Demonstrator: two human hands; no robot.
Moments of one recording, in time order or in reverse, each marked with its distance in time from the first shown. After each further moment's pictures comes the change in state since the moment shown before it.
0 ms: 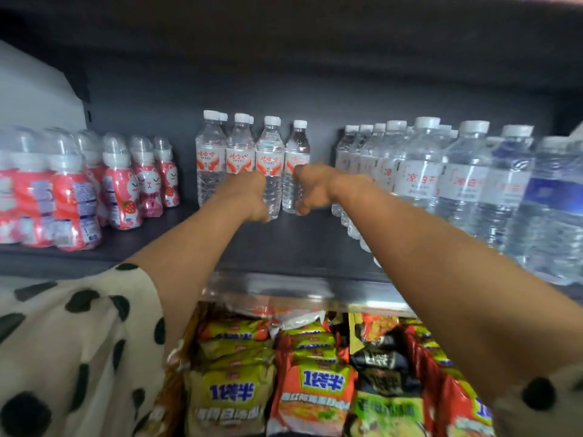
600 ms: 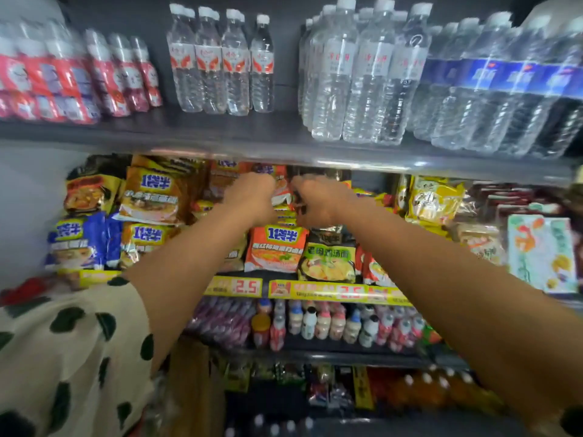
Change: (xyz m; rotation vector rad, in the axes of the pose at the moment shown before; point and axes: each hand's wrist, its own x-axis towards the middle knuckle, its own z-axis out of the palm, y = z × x) left_hand -0.242 0.110 0.067 0.087 -0.182 0.041; right_hand -0.273 0.024 0.103 -0.021 -0.050 -0.124
